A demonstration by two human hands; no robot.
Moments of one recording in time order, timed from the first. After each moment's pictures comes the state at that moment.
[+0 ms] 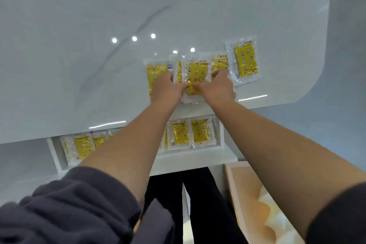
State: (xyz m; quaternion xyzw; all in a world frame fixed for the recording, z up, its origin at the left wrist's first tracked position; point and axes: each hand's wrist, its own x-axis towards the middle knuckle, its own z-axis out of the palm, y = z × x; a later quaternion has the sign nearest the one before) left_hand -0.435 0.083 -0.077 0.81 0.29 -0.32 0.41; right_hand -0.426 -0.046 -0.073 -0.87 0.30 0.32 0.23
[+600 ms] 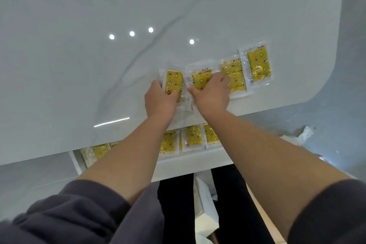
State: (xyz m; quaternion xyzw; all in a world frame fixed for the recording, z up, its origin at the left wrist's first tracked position) left_hand -0.429 0.140 -0.072 0.80 0.36 -0.30 0.36; right_hand -0.418 0.021 -0.081 -0.90 0.30 0.30 0.13
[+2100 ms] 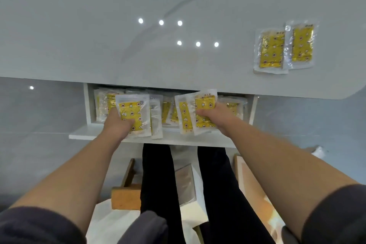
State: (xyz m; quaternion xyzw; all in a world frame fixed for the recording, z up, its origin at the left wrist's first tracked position) left_hand -0.648 0.273 -0.063 0.67 0.55 -0.35 0.37; right_hand -0.557 0.018 -0.081 -0.64 0.31 0.55 0.44
